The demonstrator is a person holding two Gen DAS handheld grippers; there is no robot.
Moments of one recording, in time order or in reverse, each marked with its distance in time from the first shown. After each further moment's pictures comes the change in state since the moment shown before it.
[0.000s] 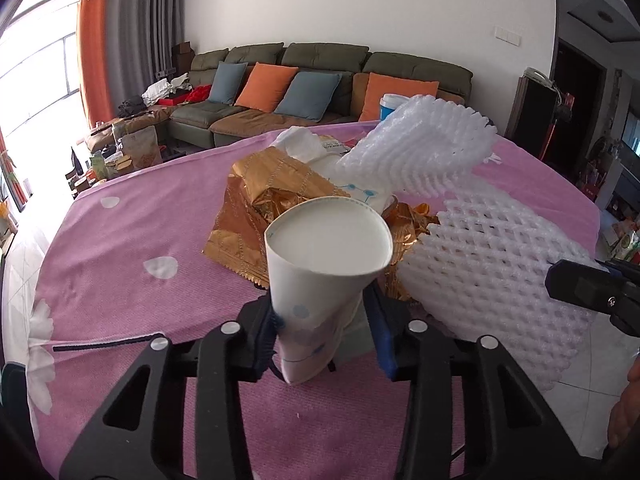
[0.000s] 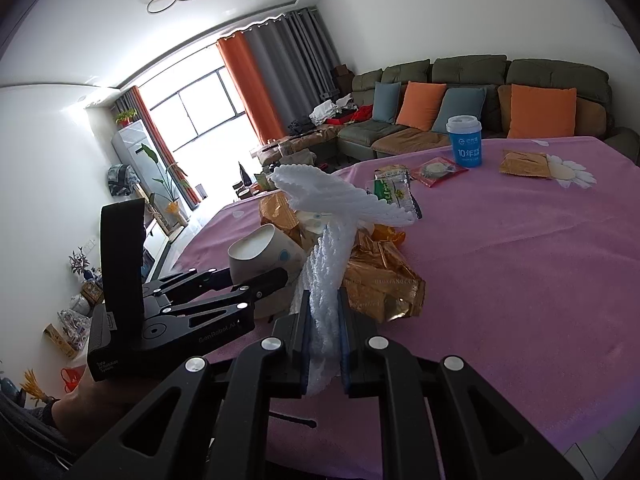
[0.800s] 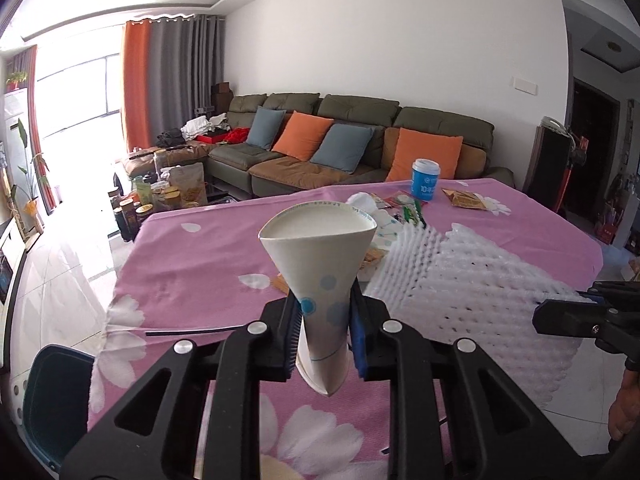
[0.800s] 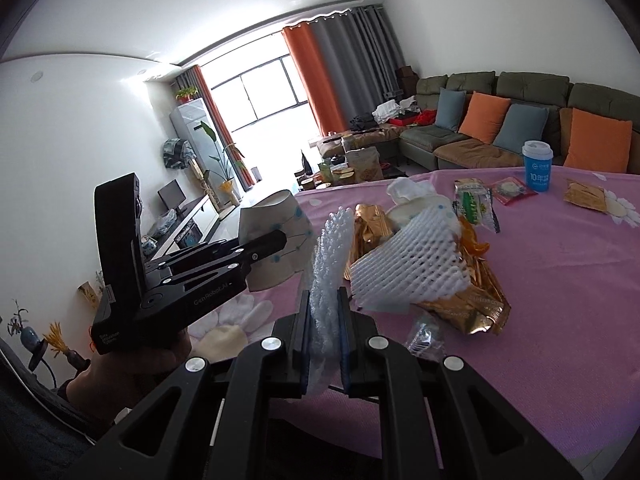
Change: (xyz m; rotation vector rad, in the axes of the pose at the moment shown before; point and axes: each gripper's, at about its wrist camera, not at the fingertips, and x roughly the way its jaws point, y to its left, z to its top) left arm -0.131 0.027 -0.020 -0.077 -0.193 0.115; right arm -0.012 0.053 0.000 -0.145 0.022 0.190
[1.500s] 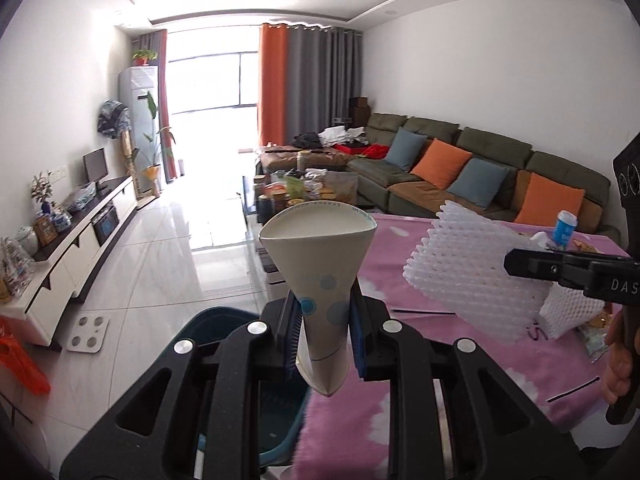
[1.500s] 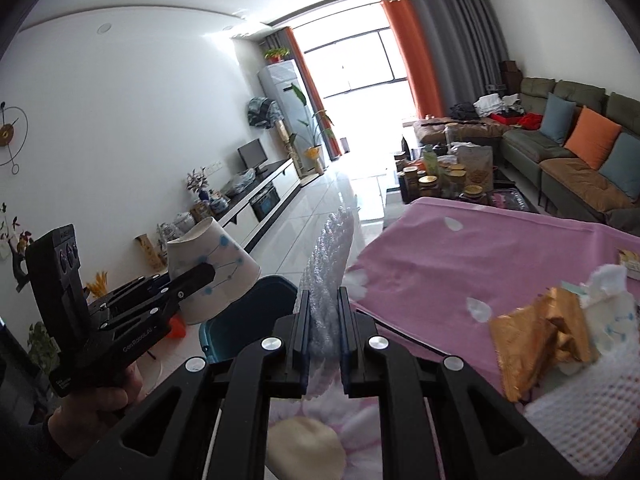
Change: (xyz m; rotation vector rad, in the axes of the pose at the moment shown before) left arm -0.127 0.166 -0.024 -0.218 -0.051 0.463; right arm 0.150 0.121 0.067 -0.202 0.132 0.305
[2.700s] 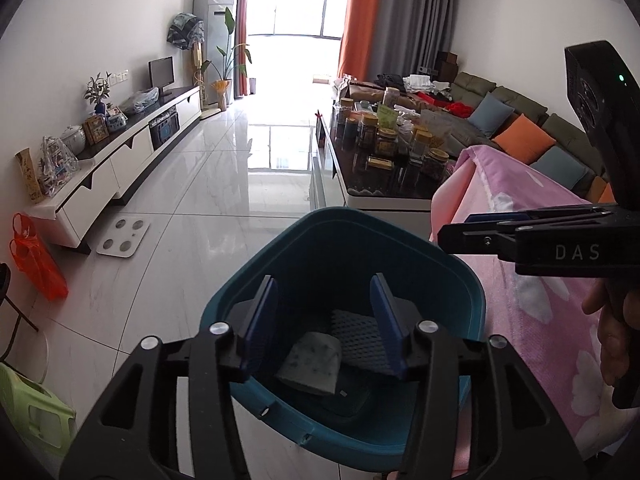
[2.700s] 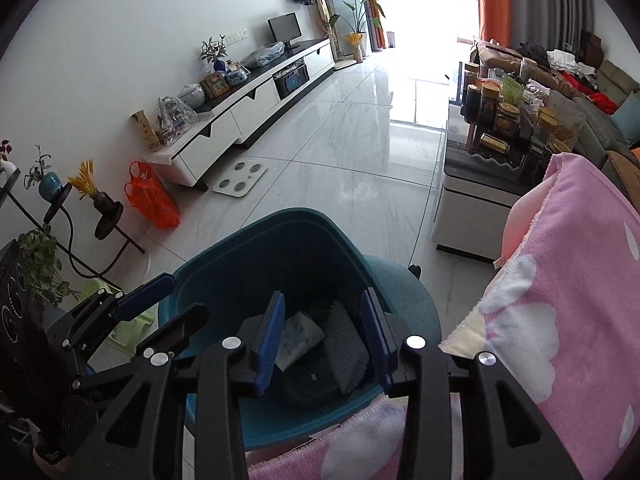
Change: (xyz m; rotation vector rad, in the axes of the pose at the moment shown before) left arm 0.107 0.134 -0.089 -0.222 0.218 0.194; right arm 0.220 0.083 0.006 -0.170 0.438 0.010
